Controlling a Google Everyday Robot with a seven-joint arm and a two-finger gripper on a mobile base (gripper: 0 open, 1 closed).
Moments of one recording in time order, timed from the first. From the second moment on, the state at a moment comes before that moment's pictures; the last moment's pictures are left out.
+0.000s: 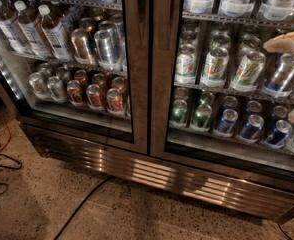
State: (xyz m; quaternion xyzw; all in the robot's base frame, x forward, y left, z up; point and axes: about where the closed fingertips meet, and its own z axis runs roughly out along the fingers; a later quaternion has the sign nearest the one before) arm 0.472 -0.250 0.960 -0.64 0.68 0.18 0.33
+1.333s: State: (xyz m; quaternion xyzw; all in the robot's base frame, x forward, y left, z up) arm 0.449 -0.160 0.955 -0.73 0.61 0.15 0.27
